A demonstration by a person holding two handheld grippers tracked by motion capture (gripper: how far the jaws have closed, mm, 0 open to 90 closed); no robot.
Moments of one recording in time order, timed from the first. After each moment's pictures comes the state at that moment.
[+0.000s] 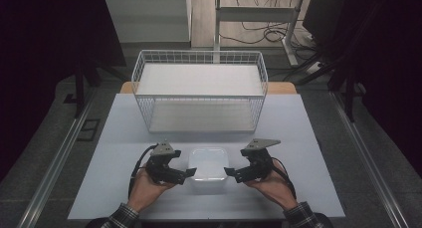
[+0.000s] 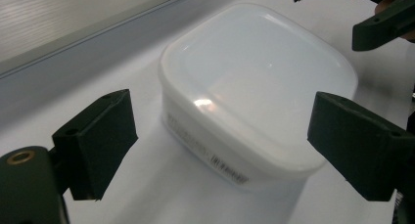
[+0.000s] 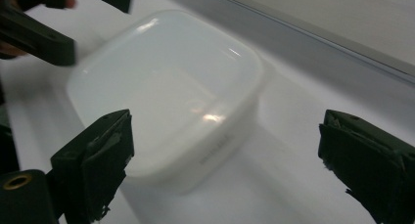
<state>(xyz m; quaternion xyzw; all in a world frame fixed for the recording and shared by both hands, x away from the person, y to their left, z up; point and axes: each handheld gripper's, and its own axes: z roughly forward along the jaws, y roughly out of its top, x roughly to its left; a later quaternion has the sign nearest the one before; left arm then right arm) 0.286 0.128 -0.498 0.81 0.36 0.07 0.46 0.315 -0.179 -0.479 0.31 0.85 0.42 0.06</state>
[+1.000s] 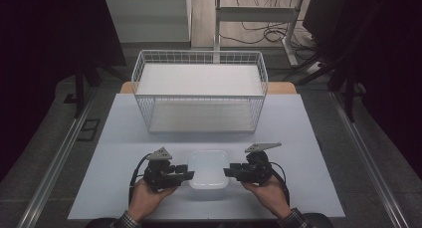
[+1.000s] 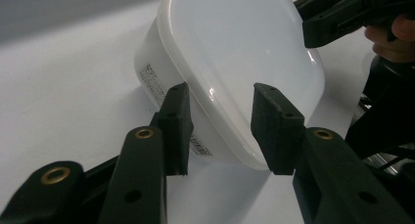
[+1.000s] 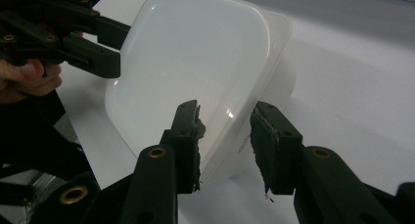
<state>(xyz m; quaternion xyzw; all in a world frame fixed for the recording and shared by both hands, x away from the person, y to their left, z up) 0.259 0.133 -0.497 0.78 0.41 0.01 0.46 0.296 -0.178 -0.476 0.39 0.82 0.42 -0.02</state>
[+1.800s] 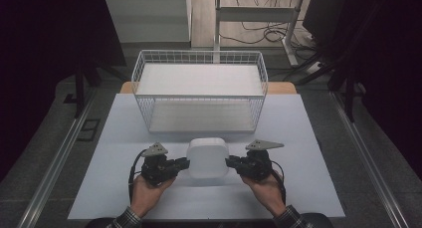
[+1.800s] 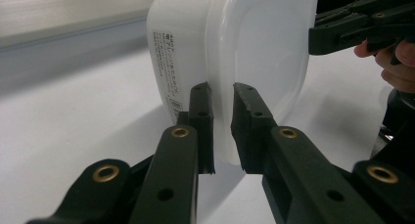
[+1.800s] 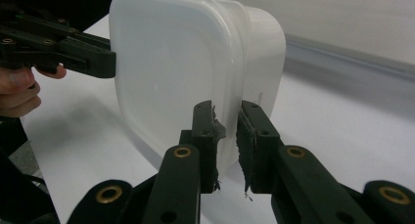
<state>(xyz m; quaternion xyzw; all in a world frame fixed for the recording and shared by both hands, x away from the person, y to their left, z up) 0.268 0.140 -0.490 0.76 0.43 0.05 0.49 0.298 -0.173 -0.467 0.38 0.80 0.45 0.06</state>
